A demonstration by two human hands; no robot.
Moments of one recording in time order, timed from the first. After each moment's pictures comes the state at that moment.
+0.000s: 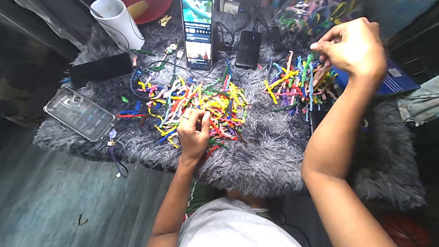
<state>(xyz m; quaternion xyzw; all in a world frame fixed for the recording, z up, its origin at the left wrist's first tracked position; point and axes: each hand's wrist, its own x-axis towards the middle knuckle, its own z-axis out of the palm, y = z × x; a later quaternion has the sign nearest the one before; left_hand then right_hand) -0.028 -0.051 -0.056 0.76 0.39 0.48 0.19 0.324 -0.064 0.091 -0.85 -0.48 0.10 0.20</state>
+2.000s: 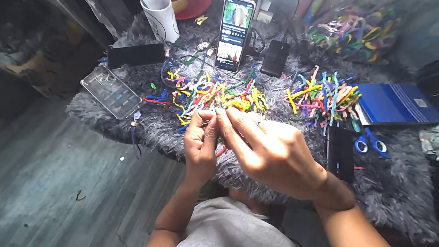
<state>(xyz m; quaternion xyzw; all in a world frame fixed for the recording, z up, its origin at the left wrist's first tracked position) -0.045 -0.111 0.024 0.56 0.30 0.59 0.50 0.091 -0.142 0.092 -0.41 -0.85 -0.19 0.25</state>
